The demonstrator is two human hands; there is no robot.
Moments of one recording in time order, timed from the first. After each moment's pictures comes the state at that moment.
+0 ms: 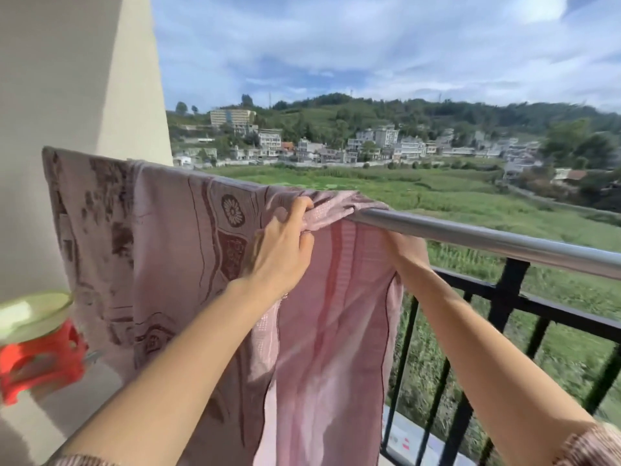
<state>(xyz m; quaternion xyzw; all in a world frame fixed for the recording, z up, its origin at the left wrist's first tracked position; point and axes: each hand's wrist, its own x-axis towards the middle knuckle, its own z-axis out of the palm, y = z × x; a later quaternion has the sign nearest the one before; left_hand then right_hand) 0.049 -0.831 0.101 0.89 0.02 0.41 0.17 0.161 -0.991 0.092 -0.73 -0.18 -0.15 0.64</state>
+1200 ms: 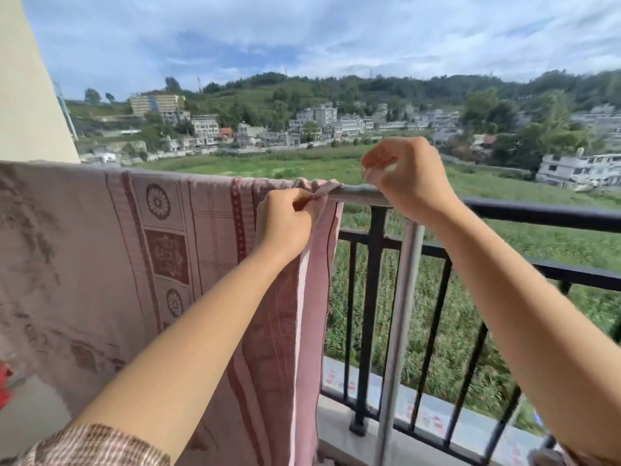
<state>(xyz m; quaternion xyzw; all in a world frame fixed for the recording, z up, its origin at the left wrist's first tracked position) 0.017 -1.059 0.114 0.83 -0.05 0.34 0.44 0.030 -1.230 0.167 -0.84 -0.24 -0.32 0.37</state>
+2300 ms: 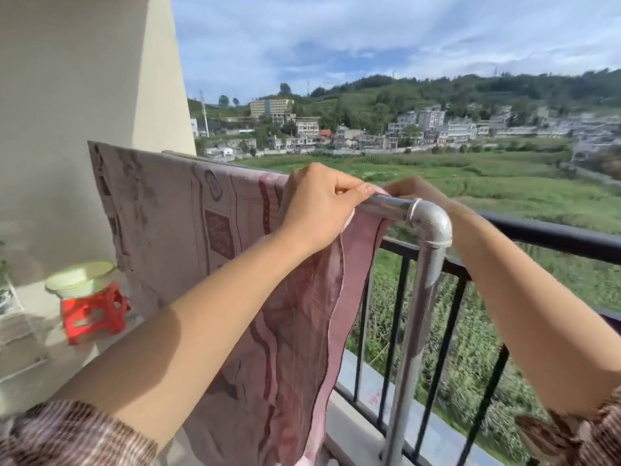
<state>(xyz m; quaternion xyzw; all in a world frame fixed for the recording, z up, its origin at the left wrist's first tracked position) 0.013 -1.122 0.145 0.85 -0.02 0.41 0.34 0.175 -1.250 0.141 -0.83 -0.40 0.00 0.39</state>
